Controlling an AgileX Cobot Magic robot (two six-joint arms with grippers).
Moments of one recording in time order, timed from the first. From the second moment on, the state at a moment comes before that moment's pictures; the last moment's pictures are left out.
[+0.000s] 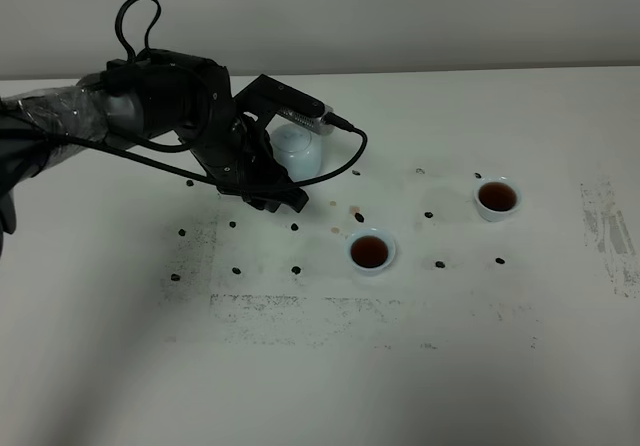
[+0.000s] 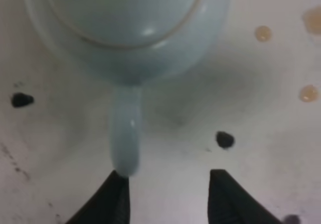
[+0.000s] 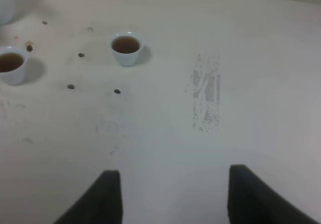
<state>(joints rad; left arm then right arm) -0.43 2.16 -1.59 -0.08 0.67 0.28 -0.01 -0.01 -0.49 0.15 1.08 -0.19</state>
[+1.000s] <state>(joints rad) -0.24 1.62 -1.57 0.16 0.95 0.25 -0.01 -0.01 -0.49 0.15 1.08 -0.19</state>
